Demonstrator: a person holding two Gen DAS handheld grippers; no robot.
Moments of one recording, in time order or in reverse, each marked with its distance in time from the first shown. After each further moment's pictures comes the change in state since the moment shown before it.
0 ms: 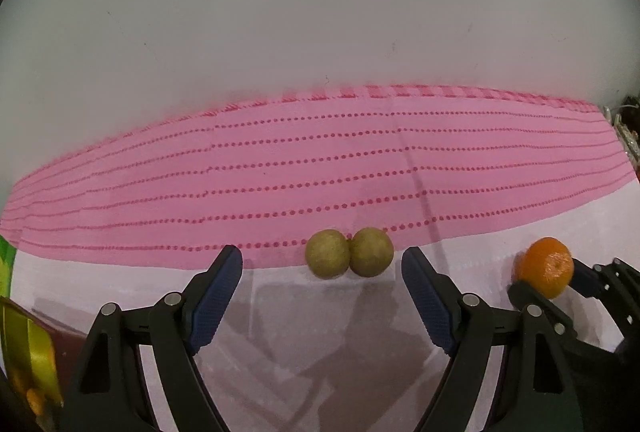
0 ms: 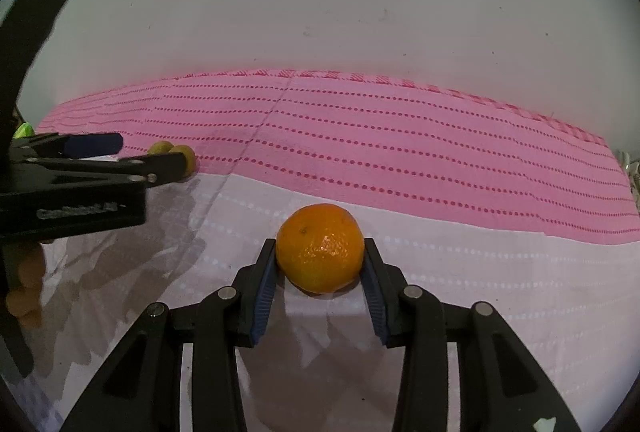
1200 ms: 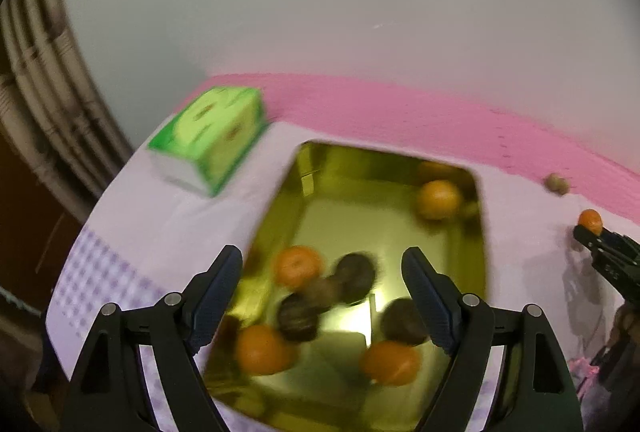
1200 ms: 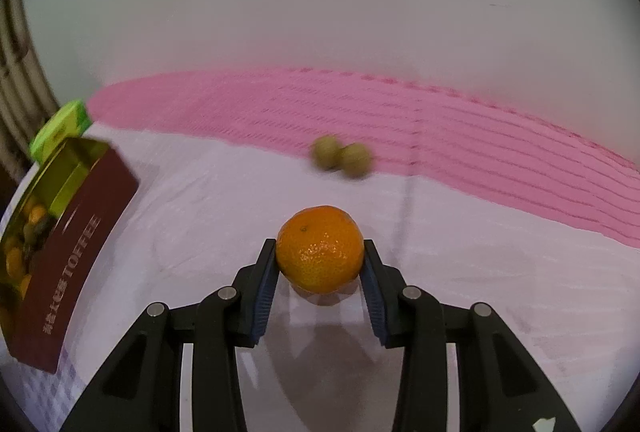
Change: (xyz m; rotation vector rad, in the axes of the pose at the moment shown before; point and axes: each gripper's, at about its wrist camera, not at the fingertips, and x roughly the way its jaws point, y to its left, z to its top) left arm -0.186 0.220 -0.151 -0.313 -0.077 0.267; right arm -0.022 0.102 -0.007 -0.051 -0.020 0.080
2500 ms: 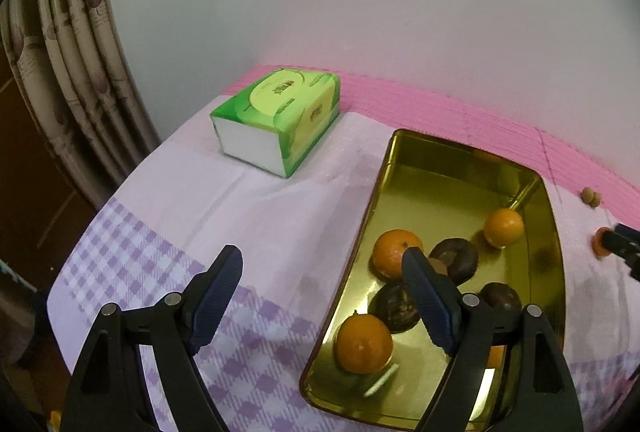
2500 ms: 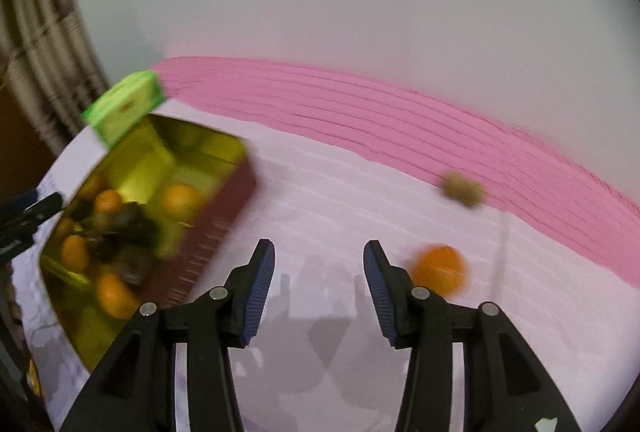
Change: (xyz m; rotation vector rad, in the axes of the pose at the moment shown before) left arm 0.004 0.082 -0.032 -0.115 -0.049 0.066; right arm -0.031 0.095 0.023 -0.124 0.075 0.077
